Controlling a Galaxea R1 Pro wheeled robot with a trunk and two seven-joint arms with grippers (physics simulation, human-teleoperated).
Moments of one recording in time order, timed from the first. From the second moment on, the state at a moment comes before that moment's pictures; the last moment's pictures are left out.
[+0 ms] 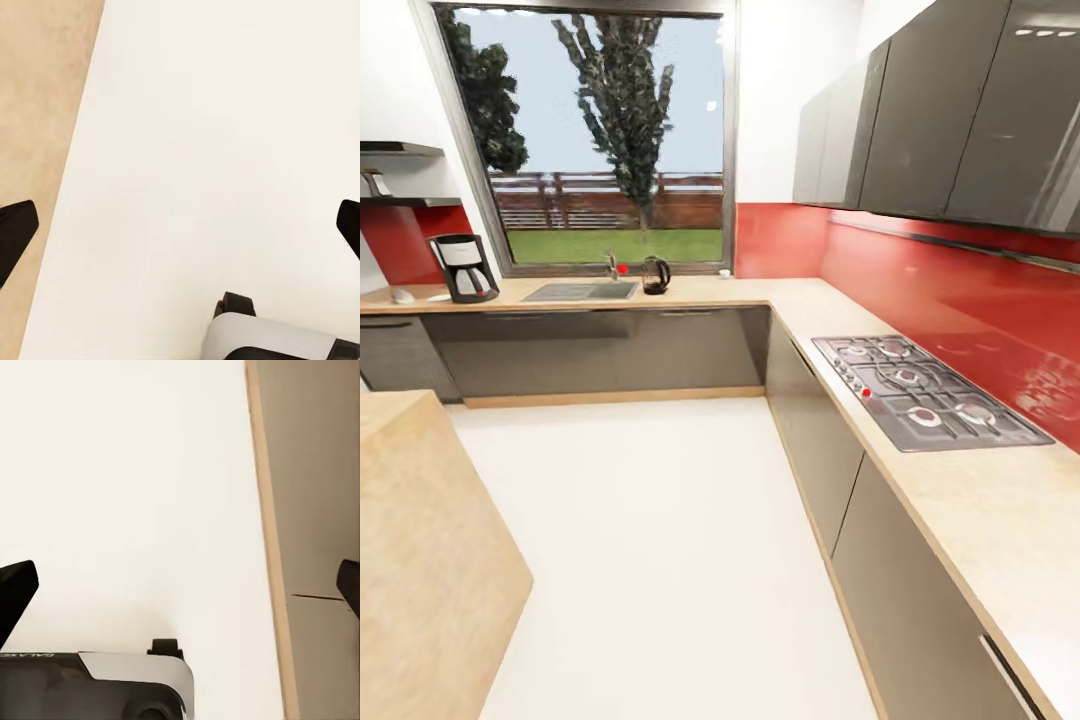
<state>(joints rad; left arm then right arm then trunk) -0.13 0.10 0.27 -0.34 0.00 -0.25 -0.01 -0.02 -0.05 -0.01 -0.57 0.00 -0.14 0.00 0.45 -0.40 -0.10</state>
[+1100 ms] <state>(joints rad) -0.13 0.10 0.26 -0.34 0.00 -0.25 -0.01 -0.02 -0.05 -0.01 -0.57 0.00 -0.14 0.00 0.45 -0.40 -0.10</state>
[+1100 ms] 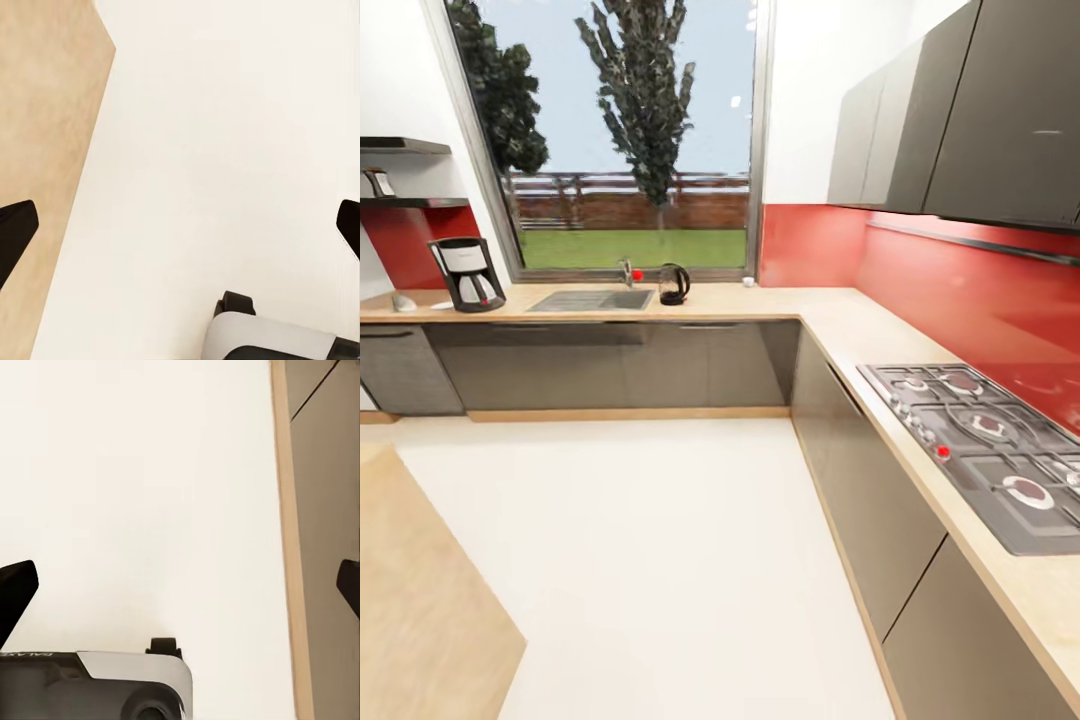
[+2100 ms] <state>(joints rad) -0.13 0.10 0.26 -0.34 0.00 -0.25 -0.01 -0.02 -0.05 0.00 -0.57 0.00 -0.14 0.00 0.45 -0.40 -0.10</state>
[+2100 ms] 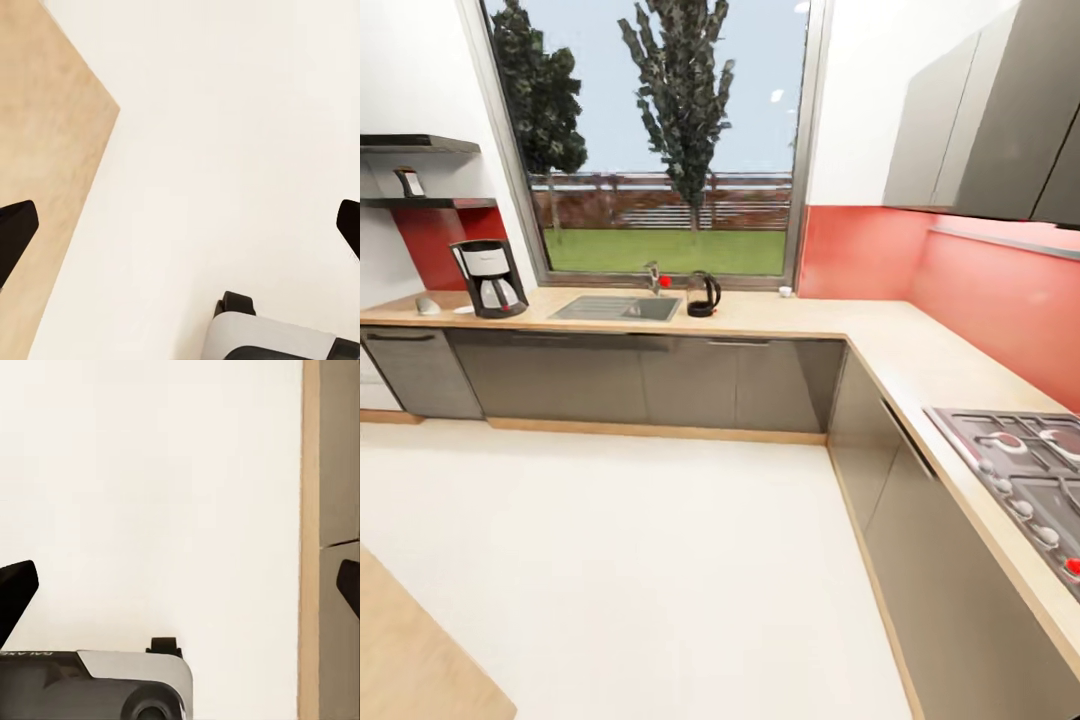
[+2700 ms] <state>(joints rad) -0.13 0.10 0.26 -0.34 0.00 -0.25 -0.01 -0.02 -0.05 0.00 -0.57 0.01 -0.14 0.00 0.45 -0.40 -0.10</state>
